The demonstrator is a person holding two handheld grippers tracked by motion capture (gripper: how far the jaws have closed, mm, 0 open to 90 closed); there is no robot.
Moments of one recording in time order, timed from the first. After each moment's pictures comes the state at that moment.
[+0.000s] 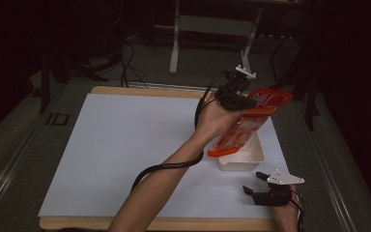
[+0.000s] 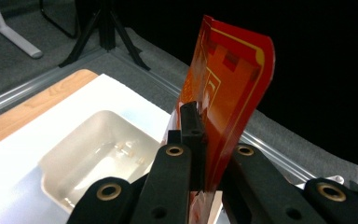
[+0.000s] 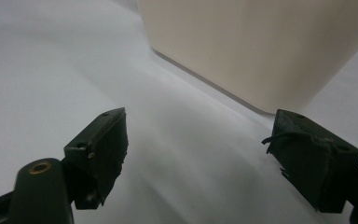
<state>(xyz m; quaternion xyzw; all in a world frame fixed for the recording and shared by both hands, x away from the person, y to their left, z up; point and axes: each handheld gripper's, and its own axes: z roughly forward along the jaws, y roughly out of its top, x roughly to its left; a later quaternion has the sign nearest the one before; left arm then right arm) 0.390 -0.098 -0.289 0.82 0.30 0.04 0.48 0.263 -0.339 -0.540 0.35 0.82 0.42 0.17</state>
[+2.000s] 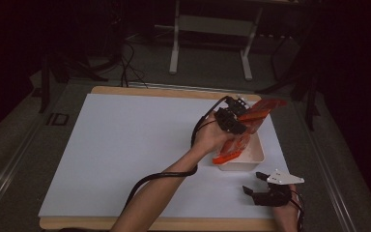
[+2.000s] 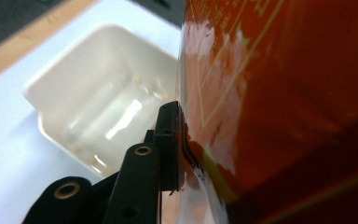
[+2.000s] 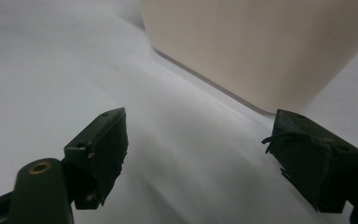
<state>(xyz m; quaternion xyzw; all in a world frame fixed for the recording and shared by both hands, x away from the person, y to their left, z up) 0.397 -0.116 -0.370 0.87 0.31 0.07 0.39 0.263 -0.339 -0.540 0.35 0.82 0.42 0.17</state>
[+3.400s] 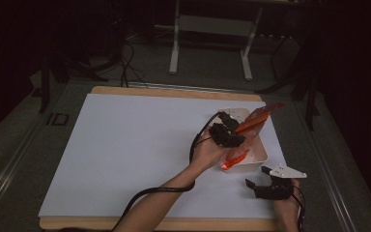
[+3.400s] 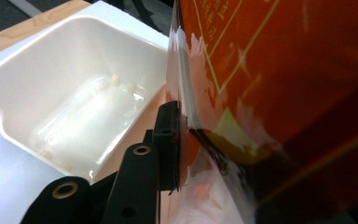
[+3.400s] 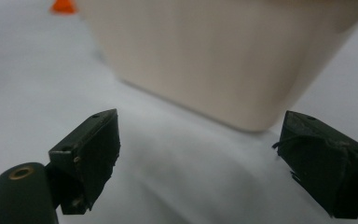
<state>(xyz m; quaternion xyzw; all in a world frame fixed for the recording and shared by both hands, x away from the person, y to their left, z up) 0.377 -0.106 -0.409 0.85 0.30 0.05 0.43 0.281 -0.346 -0.535 0.39 0.80 0.41 0.19</state>
